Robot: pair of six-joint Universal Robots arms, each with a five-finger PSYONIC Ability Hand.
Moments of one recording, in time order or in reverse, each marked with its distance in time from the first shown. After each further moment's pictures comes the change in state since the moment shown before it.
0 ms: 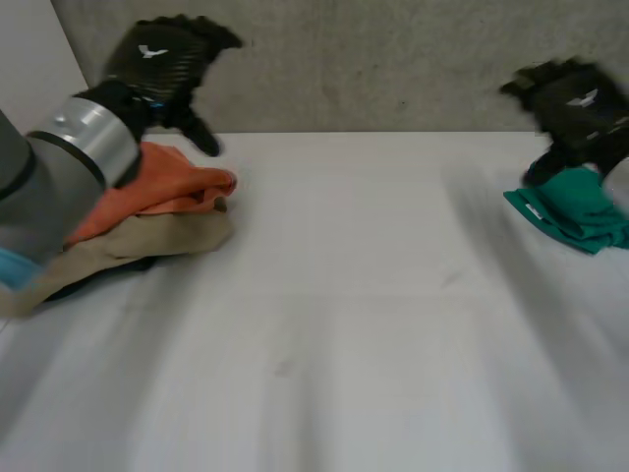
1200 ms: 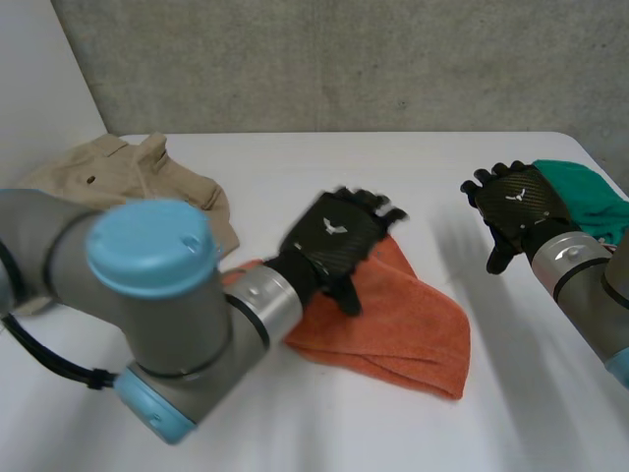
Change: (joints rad) left arm -0.410 -0.205 -0.174 0.118 -0.064 0.012; right arm 0.179 0.058 0.202 -0.002 0.295 -0.130; left_hand -0.053 -0.039 -0.042 -0.041 -0.013; right_hand 0.000 0.000 0.000 0.000 0.000
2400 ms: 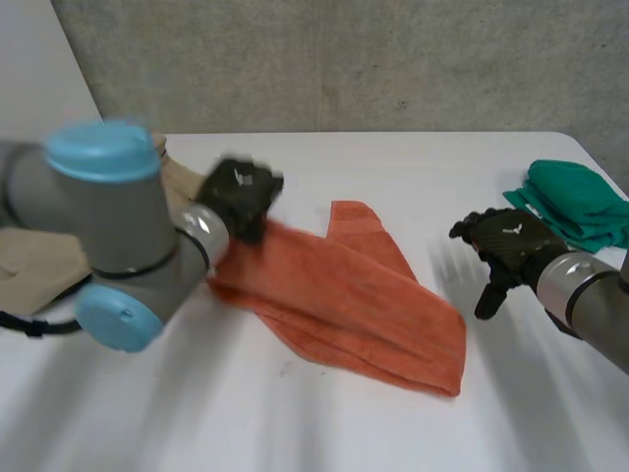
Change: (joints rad) left arm 0.204 -0.057 0.205 -0.201 -0.151 0.212; right arm -0.001 -0.030 -0.031 0.318 -0.026 0.159; left_hand 0.921 0.989 0.973 0.995 0.924; right_hand 0.000 0.000 0.000 0.000 0.000
